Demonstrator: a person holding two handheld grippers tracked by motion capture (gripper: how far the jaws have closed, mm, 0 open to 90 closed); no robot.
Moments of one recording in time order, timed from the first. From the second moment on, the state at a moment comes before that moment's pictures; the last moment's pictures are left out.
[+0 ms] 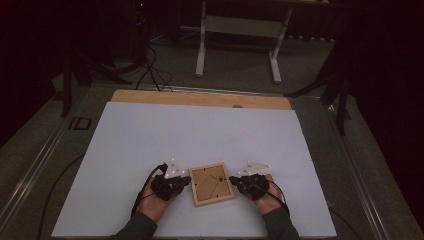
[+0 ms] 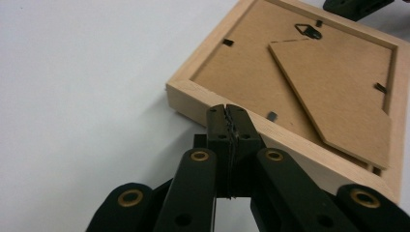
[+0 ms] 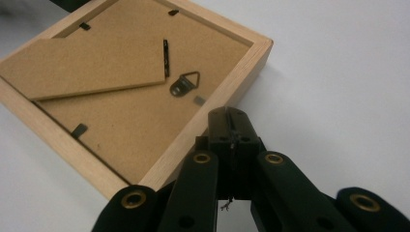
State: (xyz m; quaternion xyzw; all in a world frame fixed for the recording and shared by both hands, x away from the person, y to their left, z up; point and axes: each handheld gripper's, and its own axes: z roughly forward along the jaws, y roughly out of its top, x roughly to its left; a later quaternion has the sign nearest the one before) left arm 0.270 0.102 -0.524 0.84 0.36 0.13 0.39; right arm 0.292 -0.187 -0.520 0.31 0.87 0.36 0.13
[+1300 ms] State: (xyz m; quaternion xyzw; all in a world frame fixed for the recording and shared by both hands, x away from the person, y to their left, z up) left arm 0.281 0.101 -0.533 0.84 0.40 0.16 0.34; right arm 0.305 -0.173 -0.519 0.31 0.87 0.37 0.13
